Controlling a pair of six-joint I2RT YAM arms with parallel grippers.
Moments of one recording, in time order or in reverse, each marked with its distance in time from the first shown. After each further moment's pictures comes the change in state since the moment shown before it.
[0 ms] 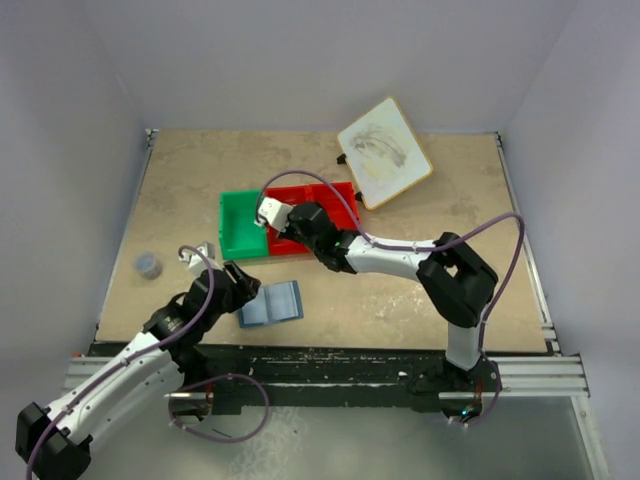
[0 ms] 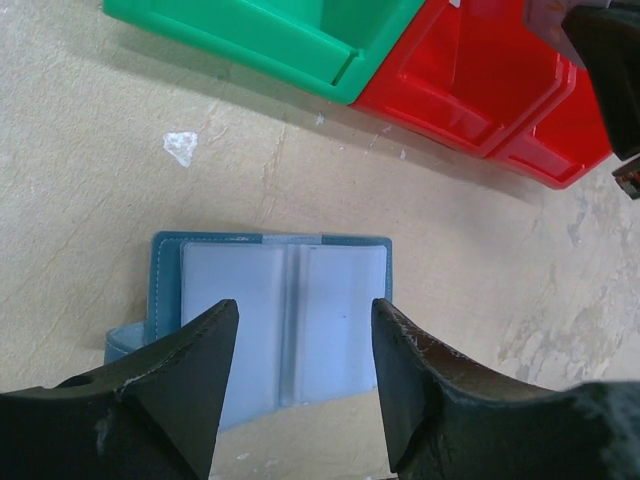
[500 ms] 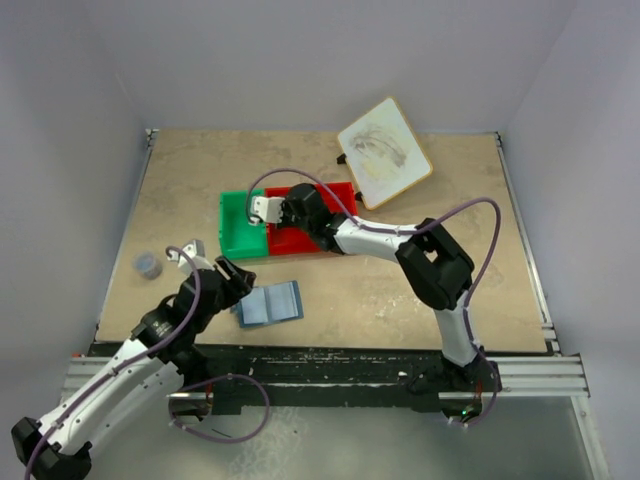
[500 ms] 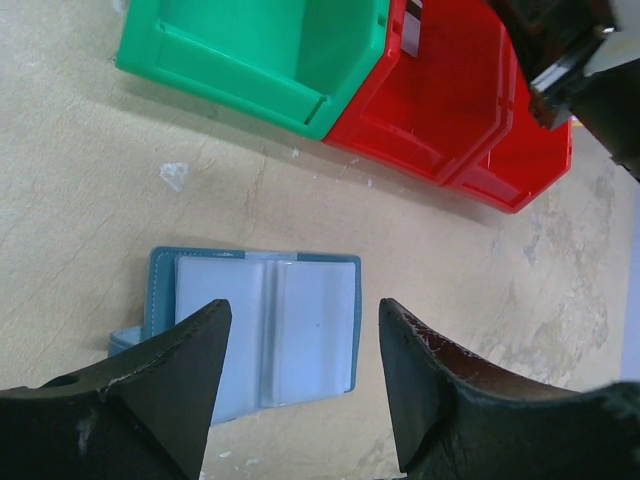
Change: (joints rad) left arm 0.000 -0.088 0.059 -0.077 -0.041 -0.006; right arm -0.081 0.167 0.189 -0.026 -0.124 -0.383
